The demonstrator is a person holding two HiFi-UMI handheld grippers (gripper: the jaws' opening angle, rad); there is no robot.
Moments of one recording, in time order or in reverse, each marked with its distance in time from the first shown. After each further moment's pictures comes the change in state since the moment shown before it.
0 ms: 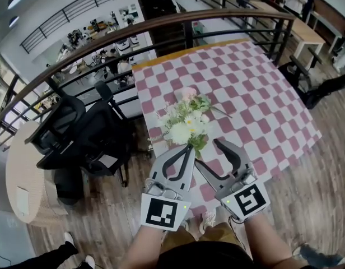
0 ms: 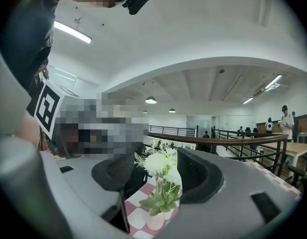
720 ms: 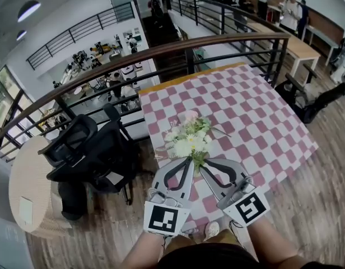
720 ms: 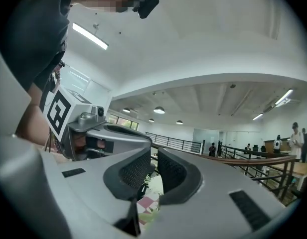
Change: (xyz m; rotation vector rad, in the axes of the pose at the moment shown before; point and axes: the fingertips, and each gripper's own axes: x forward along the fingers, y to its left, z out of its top) left arm -0.022 0.000 0.037 0.022 -0.042 0.019; right arm -0.019 0.022 0.061 -0.127 -0.152 0.059
